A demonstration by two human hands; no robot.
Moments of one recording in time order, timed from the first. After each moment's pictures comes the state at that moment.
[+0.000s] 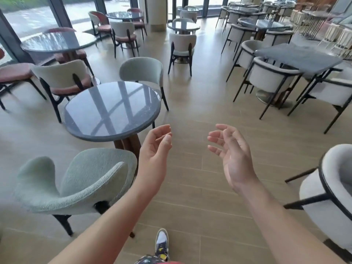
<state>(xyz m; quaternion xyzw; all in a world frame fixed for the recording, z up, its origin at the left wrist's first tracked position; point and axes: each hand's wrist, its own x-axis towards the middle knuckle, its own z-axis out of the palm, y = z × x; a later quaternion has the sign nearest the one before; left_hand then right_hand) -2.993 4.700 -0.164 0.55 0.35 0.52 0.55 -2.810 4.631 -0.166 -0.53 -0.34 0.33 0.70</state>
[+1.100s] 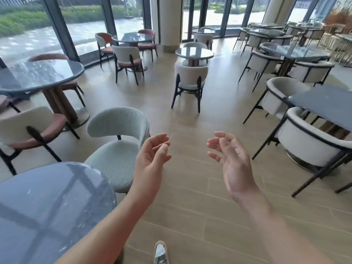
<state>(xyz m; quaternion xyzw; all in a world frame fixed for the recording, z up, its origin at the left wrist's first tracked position) -2.508 5.458 -0.138 0.53 0.35 0.56 0.54 -2.312 5.404 -0.130 -0.50 -0.40 0.36 0.68</state>
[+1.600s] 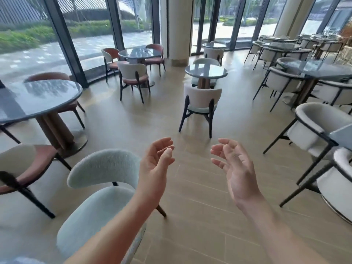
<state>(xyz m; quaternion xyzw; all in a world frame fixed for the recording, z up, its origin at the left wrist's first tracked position) -2.397 5.876 -0.123 0.51 0.35 0.59 0.52 -2.206 5.824 -0.118 -0.49 -0.42 0.36 0.68</state>
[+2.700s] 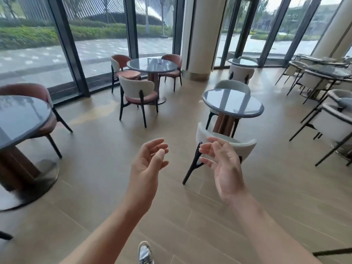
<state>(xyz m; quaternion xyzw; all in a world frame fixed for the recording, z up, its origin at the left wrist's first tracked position) -2.167 6.686 -0.131 0.48 0.38 0.63 0.48 -1.974 6.691 -0.130 -0.44 -0.46 0.42 0.65</state>
